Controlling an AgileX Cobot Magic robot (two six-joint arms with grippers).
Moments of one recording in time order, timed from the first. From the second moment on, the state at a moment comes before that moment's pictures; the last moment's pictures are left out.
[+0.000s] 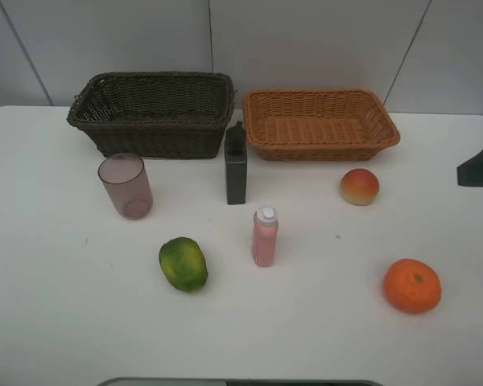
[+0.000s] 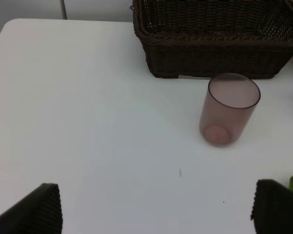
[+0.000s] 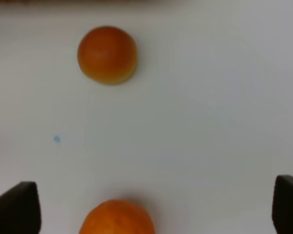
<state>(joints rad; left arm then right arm) -0.05 -0.01 -0.50 0.00 1.07 -0.08 0.03 0.91 -0.64 0.00 0.79 0.02</state>
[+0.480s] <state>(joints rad) -0.05 -0.01 -0.50 0.00 1.07 -0.08 0.17 1.45 -0.88 0.00 0.77 0.04</state>
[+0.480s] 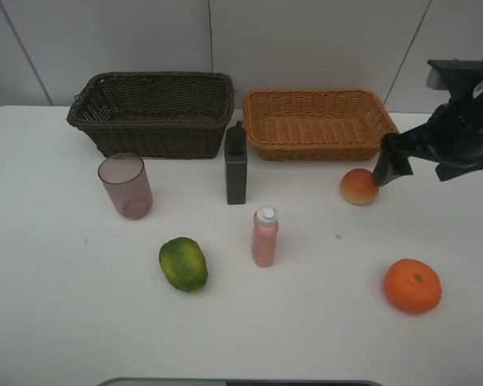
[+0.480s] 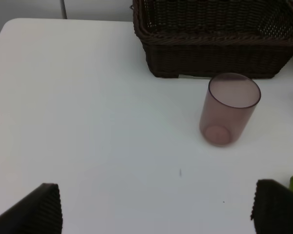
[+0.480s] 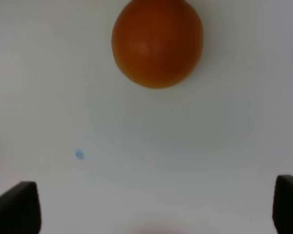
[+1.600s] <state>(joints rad) -0.05 -0.01 -0.50 0.00 1.07 -0.08 0.17 1.94 -1.09 -0.01 0.53 0.12</state>
